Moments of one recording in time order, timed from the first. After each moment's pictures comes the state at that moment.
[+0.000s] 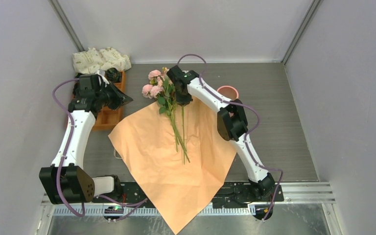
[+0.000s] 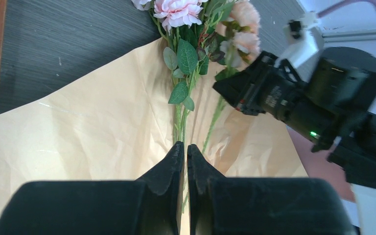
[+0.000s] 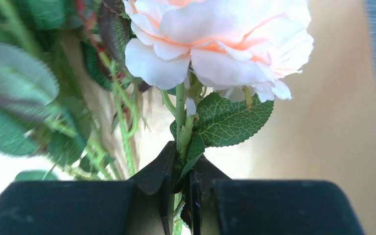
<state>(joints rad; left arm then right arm) 0.06 1.25 1.16 -0.61 0.39 -0.67 0.67 2.49 2.33 -1.03 0.19 0.56</state>
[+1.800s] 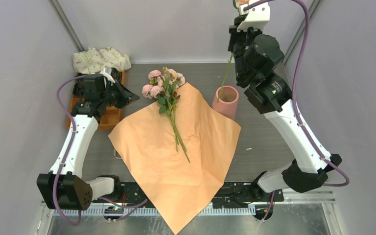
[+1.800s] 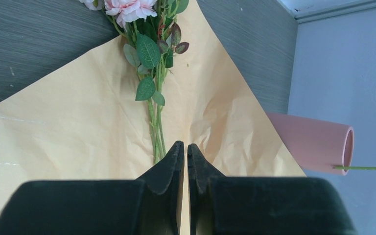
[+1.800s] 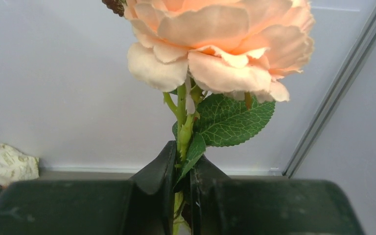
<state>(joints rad) -0.04 1.19 1.14 -0.53 0.40 -0.69 0.69 1.40 1.89 -0.22 0.70 -0.23</state>
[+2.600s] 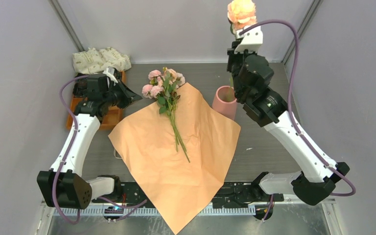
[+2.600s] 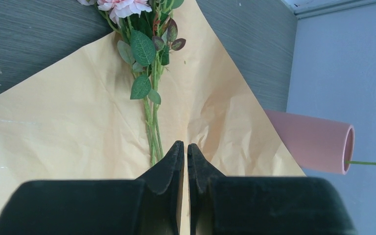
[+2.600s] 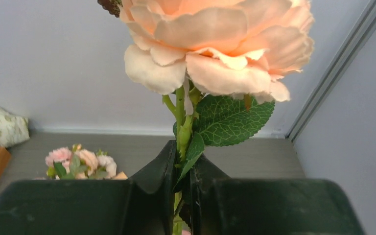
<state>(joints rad) -0.07 1.21 1.13 -0.51 0.39 -0.70 0.69 1.26 1.62 -0.18 0.71 -0.15</state>
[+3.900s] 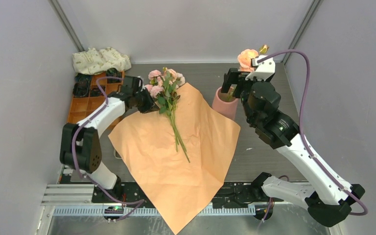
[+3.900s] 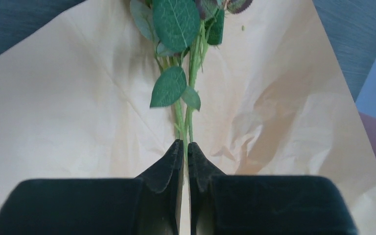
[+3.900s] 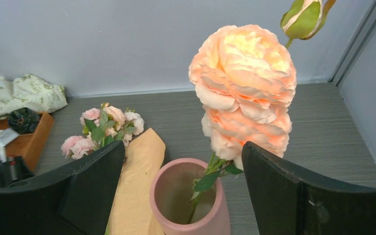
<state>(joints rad) -0.25 1.55 1.13 -0.44 0.29 -0.69 0.69 1.01 1.27 -0.29 0.66 0.16</state>
